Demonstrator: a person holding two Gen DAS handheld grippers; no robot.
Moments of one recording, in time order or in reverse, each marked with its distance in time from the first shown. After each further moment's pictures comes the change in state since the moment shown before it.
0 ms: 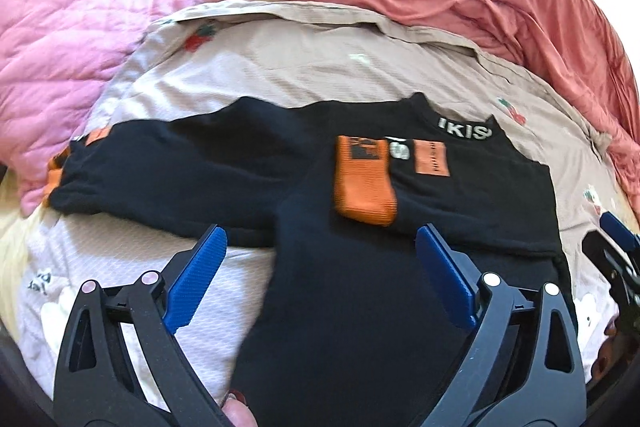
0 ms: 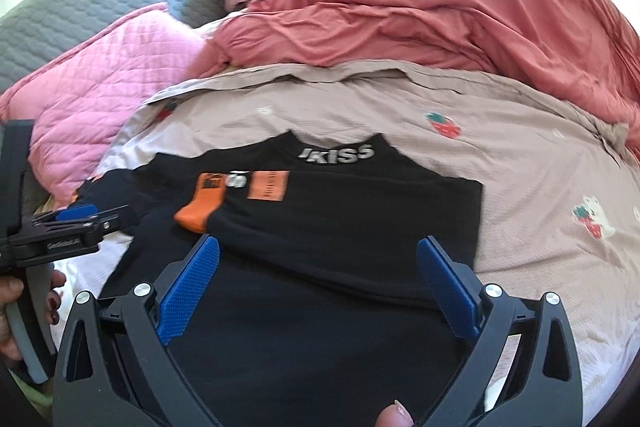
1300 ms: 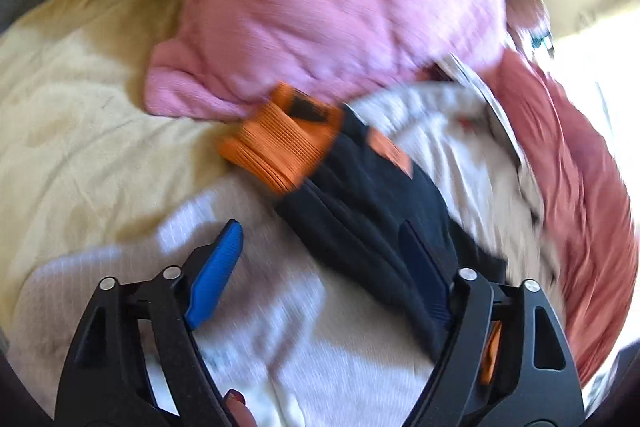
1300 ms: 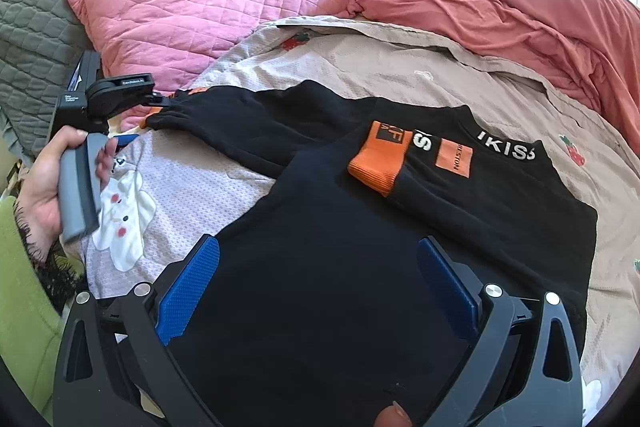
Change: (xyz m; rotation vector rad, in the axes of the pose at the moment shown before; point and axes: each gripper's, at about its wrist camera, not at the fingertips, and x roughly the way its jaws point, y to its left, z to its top) left arm 0.013 0.278 -0.022 -0.841 -0.100 0.068; right arm 0.028 0.156 -0.027 -0.263 0.137 0.175
